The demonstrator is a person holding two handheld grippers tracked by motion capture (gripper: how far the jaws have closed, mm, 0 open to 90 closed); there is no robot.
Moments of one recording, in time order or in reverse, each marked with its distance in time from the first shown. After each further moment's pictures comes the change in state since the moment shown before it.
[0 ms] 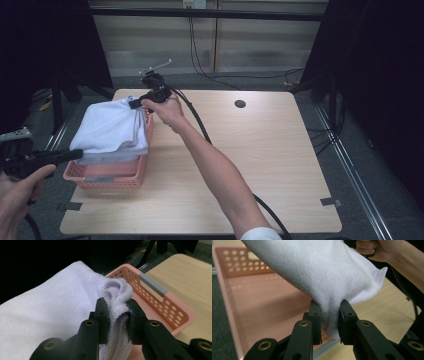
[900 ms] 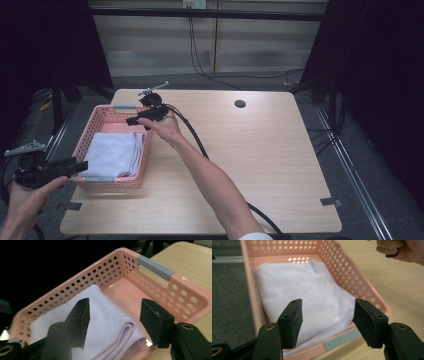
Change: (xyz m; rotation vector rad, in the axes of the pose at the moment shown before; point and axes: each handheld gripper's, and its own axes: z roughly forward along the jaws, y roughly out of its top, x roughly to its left) left arm -0.004 -0.026 0.021 0.044 0.169 -0.005; right arm -0.009 -0.045 0.039 -0.026 -0.034 -0.017
